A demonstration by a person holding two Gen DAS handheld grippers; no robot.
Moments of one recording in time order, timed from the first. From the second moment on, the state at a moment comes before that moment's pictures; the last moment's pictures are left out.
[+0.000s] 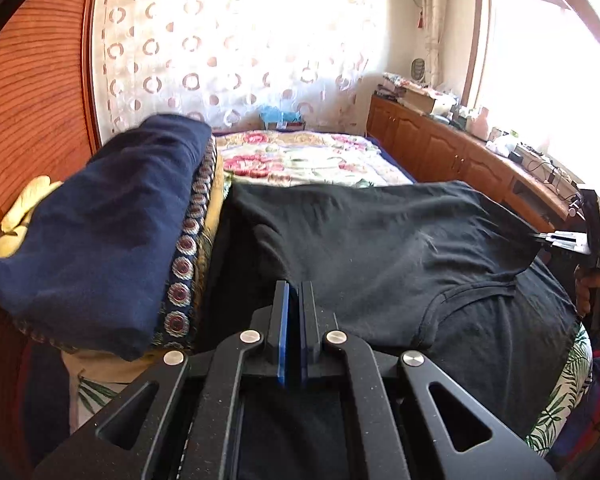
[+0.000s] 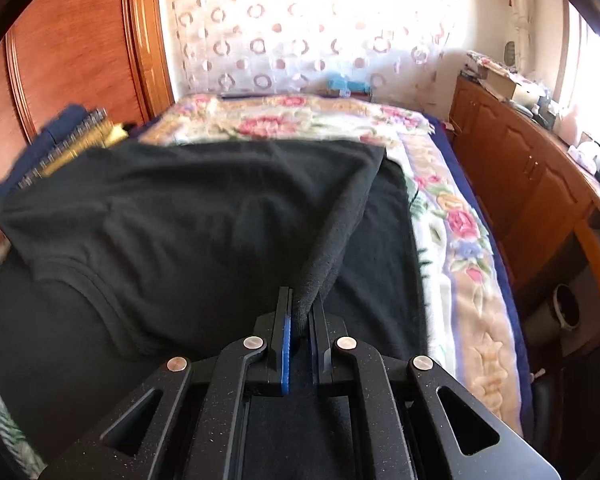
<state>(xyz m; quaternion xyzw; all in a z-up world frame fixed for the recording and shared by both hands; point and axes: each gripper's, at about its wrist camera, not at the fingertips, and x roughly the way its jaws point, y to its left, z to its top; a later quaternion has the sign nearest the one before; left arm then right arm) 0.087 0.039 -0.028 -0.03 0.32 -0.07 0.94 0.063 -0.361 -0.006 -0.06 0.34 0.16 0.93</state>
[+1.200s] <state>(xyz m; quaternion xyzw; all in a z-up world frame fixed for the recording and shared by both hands) -0.025 0.038 -0.070 -0.01 0.38 -0.07 0.92 -0.015 -0.389 -0.029 -0.07 0.36 0.16 0.92</state>
